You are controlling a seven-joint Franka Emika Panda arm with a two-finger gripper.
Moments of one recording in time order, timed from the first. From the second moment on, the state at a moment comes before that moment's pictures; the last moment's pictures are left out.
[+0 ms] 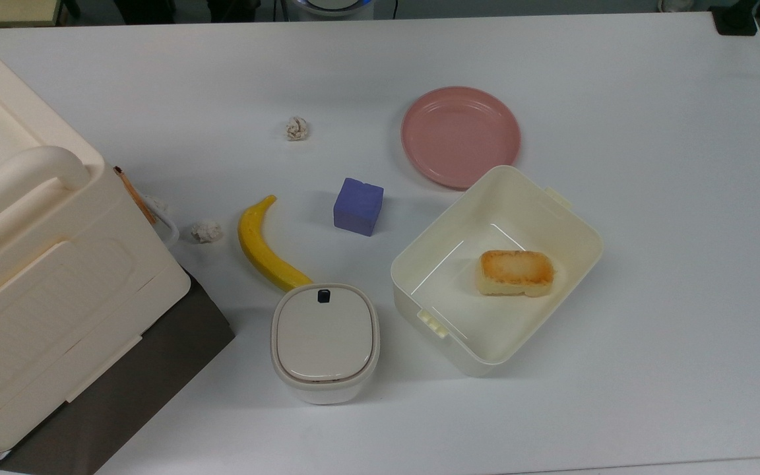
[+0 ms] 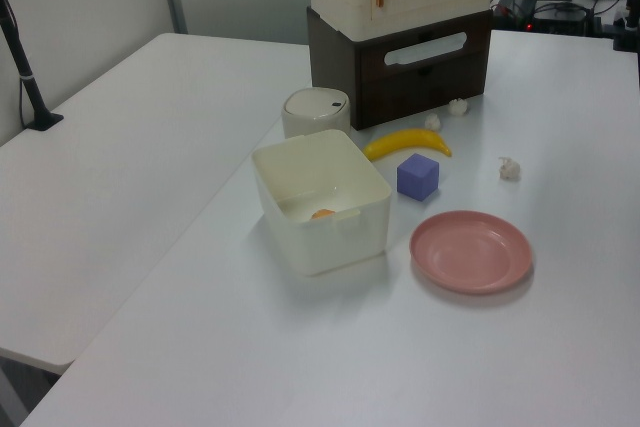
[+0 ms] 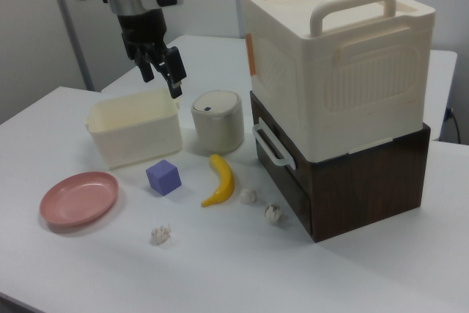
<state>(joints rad) -0.10 -0.08 -0.06 -1.64 0.04 1.68 0.14</state>
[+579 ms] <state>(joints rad) -0.09 -0.03 0.02 -1.67 0.07 1.79 0.26</state>
